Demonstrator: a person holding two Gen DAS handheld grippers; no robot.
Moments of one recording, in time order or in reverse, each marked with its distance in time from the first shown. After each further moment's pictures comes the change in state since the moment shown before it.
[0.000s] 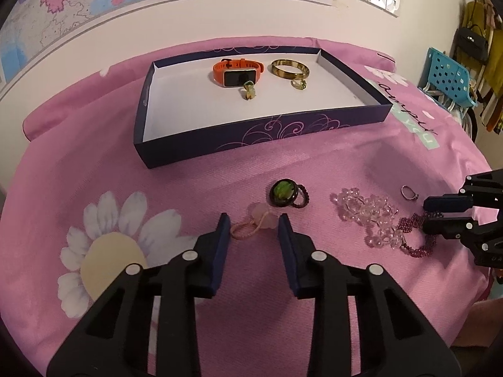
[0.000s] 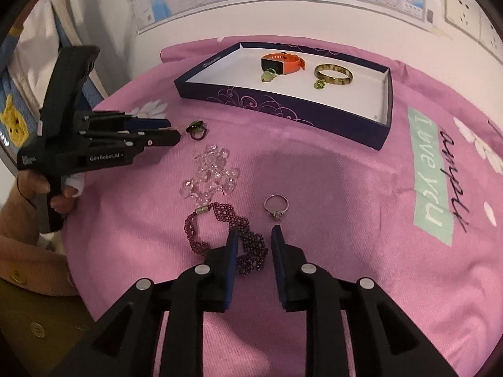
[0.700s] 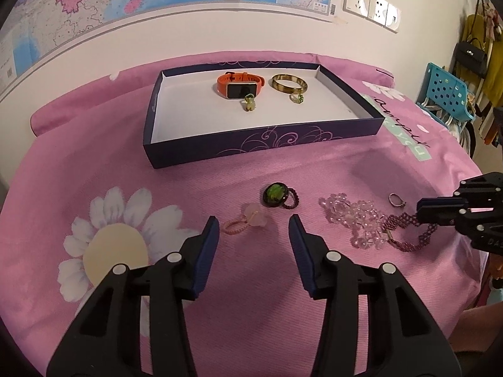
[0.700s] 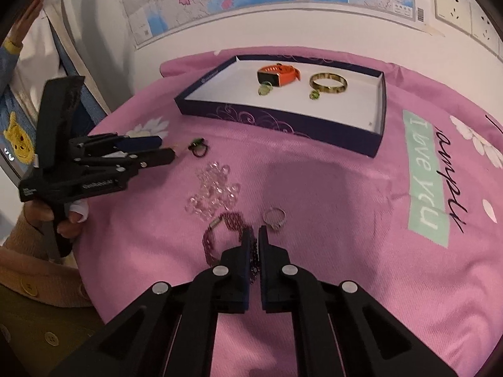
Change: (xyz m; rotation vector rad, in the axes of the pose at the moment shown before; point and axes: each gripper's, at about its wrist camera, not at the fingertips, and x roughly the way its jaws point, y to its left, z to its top) left arm -0.015 -0.001 -0.007 -0.041 -0.064 0.001; right arm -0.010 -0.008 0.006 0.058 -0.047 0.054
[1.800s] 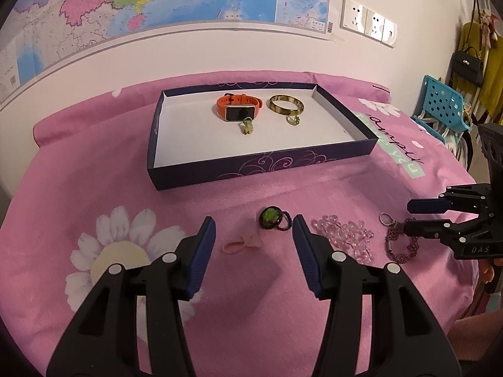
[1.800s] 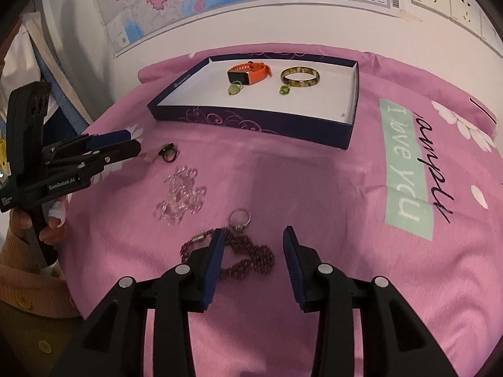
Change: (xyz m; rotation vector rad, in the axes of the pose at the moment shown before) left arm -0.013 0.000 0.008 -0.004 -0.069 -0.015; right arm 0.002 -0.022 -0.001 0.059 0.011 -0.060
